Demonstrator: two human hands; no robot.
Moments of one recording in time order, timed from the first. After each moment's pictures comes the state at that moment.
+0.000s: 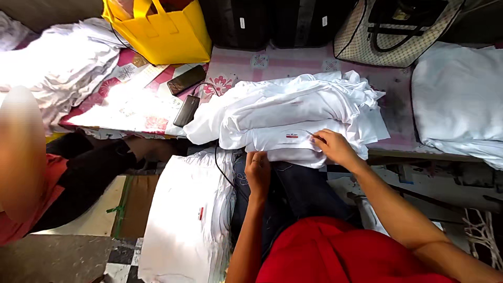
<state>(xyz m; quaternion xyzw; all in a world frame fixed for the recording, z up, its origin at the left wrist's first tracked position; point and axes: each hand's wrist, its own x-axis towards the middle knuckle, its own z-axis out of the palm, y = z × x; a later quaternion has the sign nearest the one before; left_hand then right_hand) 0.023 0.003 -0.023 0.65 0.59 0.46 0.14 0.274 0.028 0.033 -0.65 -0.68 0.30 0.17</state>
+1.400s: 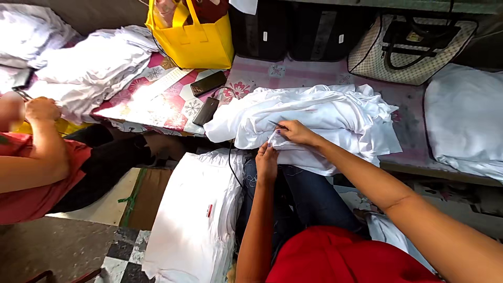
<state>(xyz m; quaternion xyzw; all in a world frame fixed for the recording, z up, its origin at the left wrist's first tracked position) 0.025 0.043 -0.029 0.14 0.43 0.62 0.64 0.171 0.123 0.022 -0.44 -0.79 0.36 0.22</state>
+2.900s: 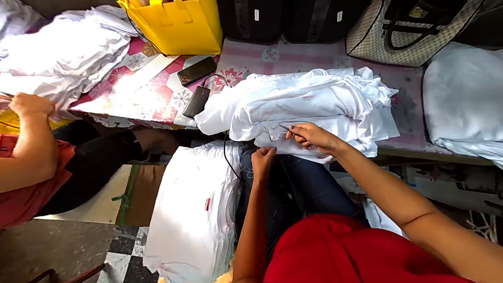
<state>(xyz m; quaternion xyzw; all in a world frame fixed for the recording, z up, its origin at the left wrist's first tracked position) 0.000 0.020 -0.042 0.40 0.62 0.39 0.55 0.199 0.062 0.047 -0.51 -0.49 0.67 0.22</state>
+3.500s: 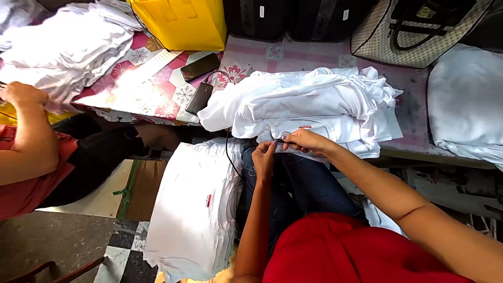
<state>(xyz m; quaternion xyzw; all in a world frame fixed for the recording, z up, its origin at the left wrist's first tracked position) 0.009 0.014 -0.038 0.35 0.57 0.54 0.51 0.175 0.067 0.033 -0.56 -0.49 0.66 0.09</state>
